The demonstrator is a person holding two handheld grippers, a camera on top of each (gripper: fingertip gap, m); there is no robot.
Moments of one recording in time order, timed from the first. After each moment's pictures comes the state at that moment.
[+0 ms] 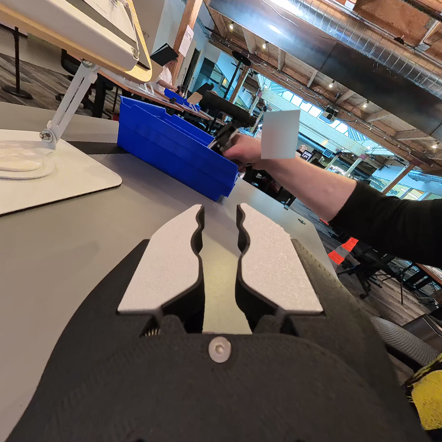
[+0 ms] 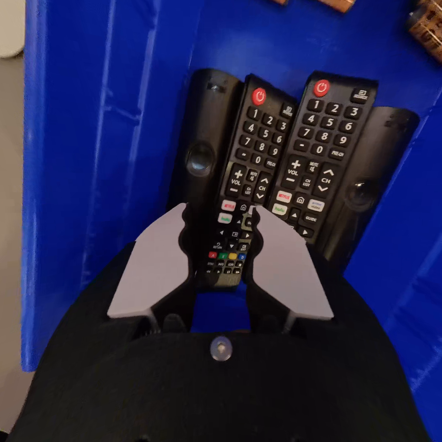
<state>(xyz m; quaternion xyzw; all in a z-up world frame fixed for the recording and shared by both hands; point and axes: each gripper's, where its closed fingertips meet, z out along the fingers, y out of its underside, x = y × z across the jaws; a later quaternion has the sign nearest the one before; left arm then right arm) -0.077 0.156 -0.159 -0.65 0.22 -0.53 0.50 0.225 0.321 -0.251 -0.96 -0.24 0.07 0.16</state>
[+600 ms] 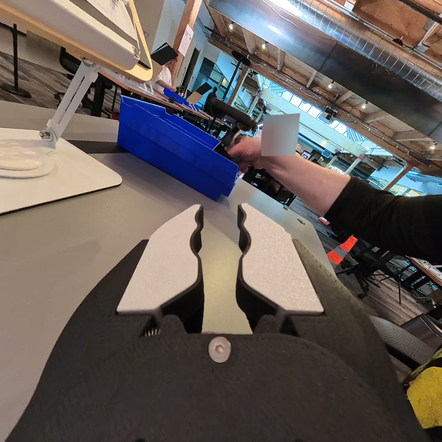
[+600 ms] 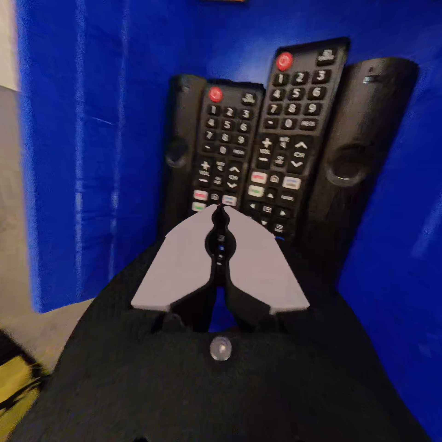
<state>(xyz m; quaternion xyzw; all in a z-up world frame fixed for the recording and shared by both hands) -0.077 0.157 -0.160 -0.65 0.22 -0.53 0.50 0.249 0.317 -0.249 -0.96 -0.18 0.19 0.14</state>
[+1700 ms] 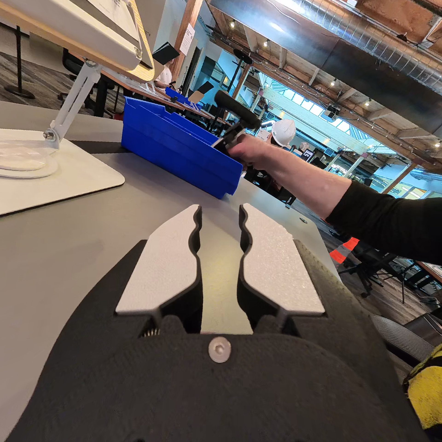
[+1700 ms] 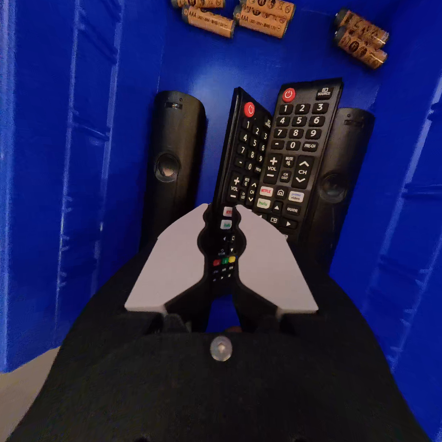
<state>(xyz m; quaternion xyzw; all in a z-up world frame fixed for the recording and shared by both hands) -0.079 0.158 -0.161 -0.65 0.22 -0.52 0.50 0.251 0.333 -0.241 -0.95 -0.22 0.10 0.21</state>
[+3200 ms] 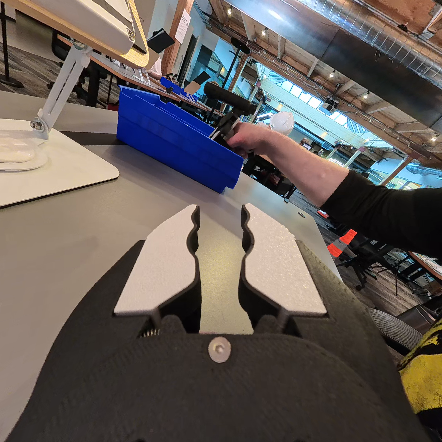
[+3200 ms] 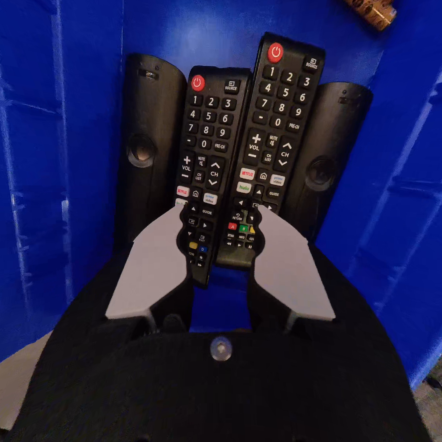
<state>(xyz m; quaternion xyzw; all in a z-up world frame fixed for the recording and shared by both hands) -0.072 0.158 -0.168 -0.66 0.23 -0.53 0.48 0.279 0.337 -0.253 -0.96 -0.25 0.05 0.13</state>
